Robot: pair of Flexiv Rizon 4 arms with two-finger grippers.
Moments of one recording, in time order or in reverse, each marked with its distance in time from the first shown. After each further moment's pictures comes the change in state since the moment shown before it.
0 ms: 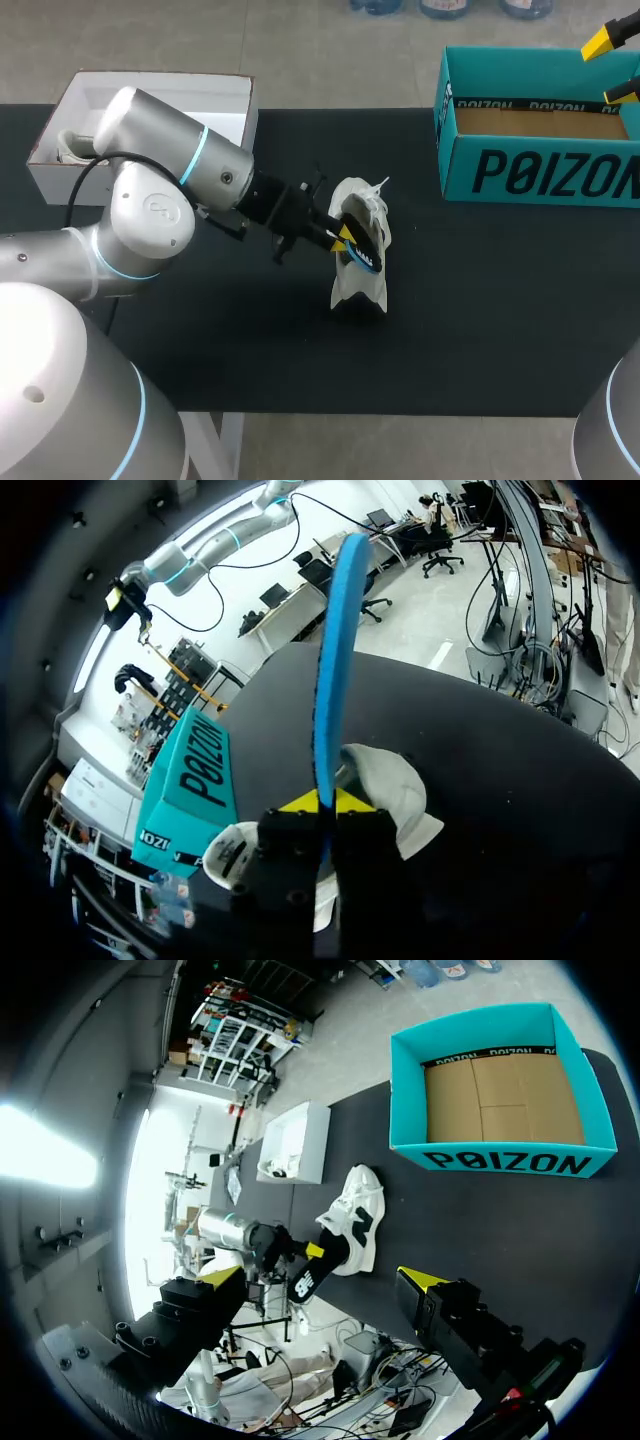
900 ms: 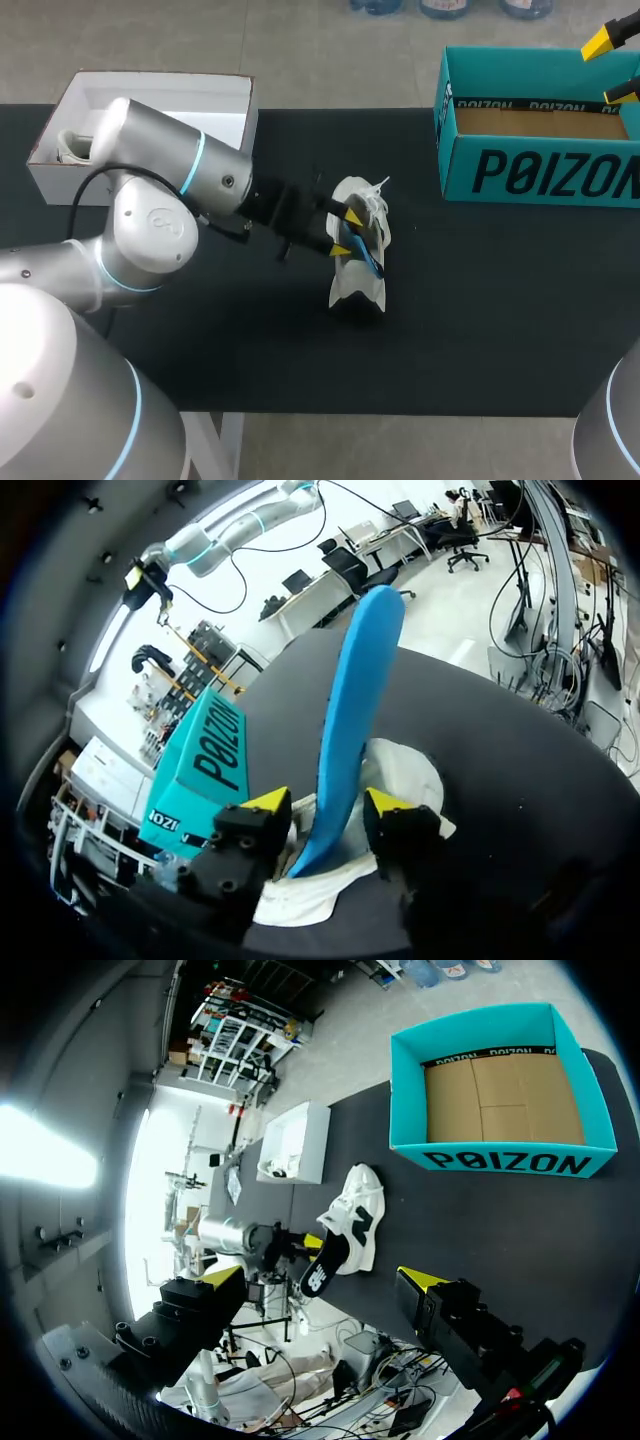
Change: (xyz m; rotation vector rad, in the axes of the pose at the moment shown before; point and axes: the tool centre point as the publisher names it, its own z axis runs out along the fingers) left arm -0.009 0.002 -0.003 -0.044 -0.077 -0.056; right arm 0.000 0.000 0.000 0.000 0.000 0.000
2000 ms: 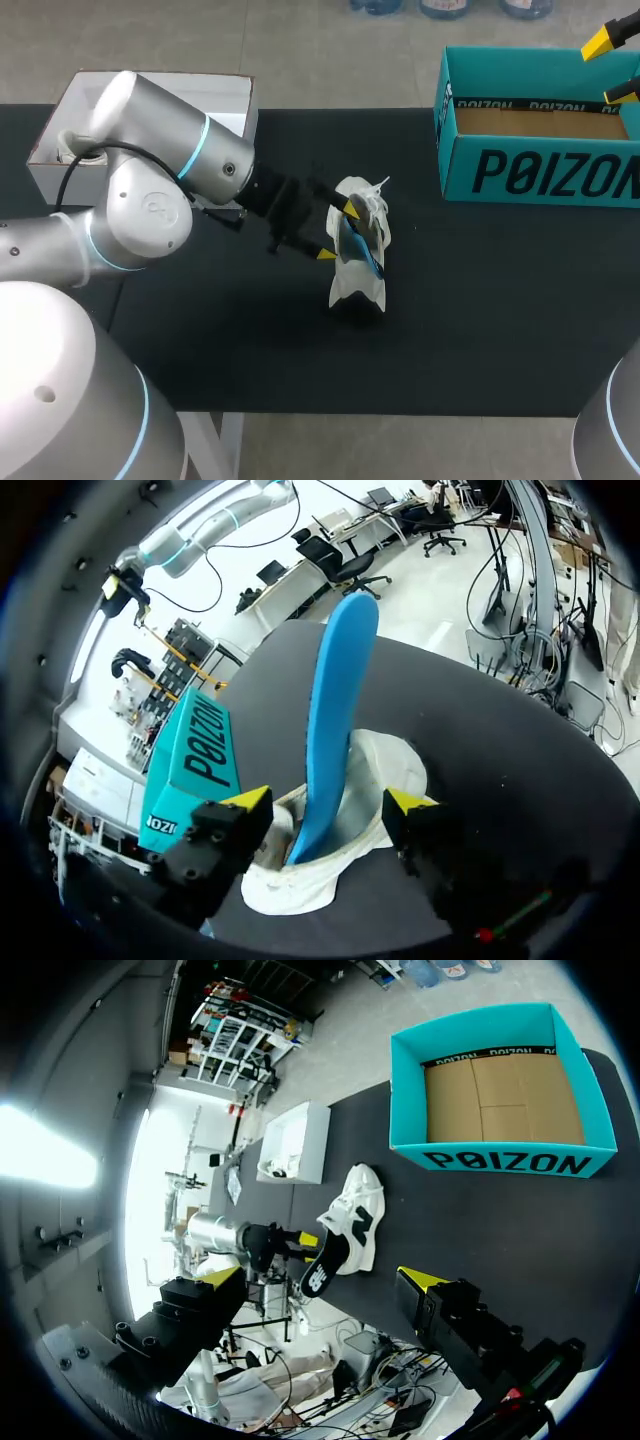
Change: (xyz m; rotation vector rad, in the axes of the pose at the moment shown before) left arm 0.000 0.004 -0.012 -0.069 0.087 0.062; right arm 0.000 0.000 0.000 0.000 0.000 0.000
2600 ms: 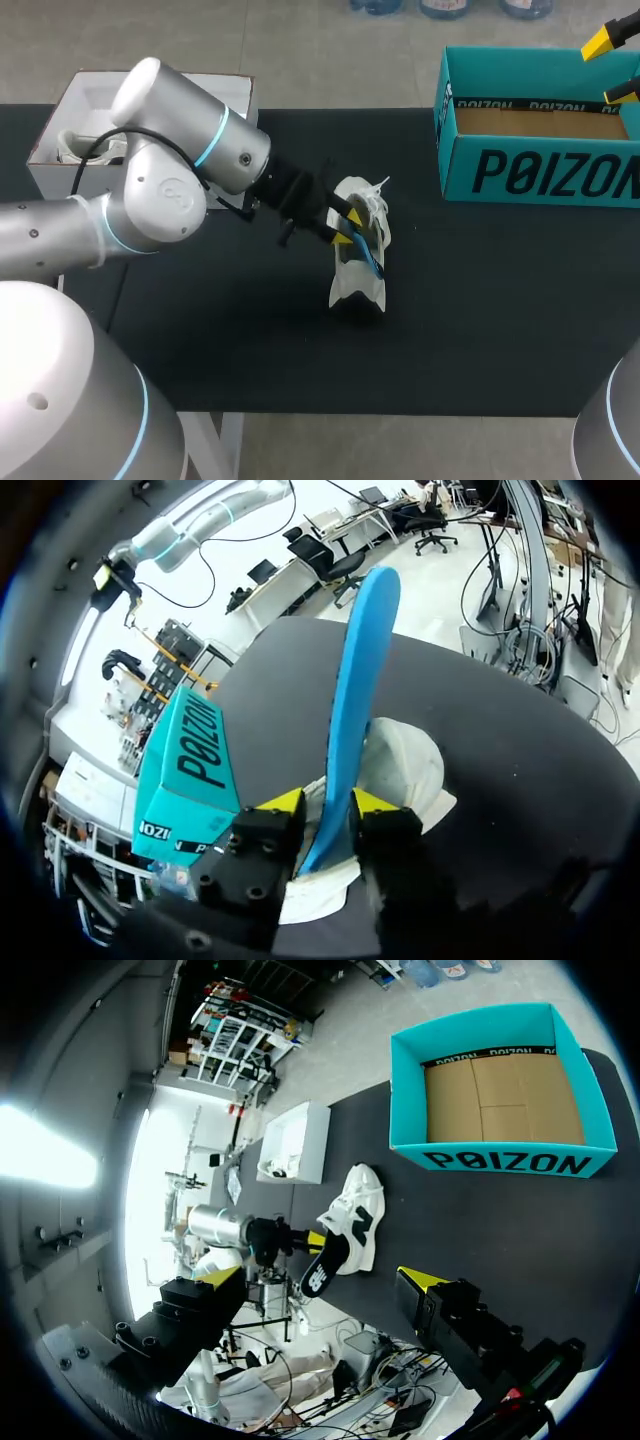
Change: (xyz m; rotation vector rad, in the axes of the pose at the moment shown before) left arm -0.010 0.007 0.016 0.004 0.050 0.012; right arm 0.000 0.000 0.000 0.000 0.000 0.000
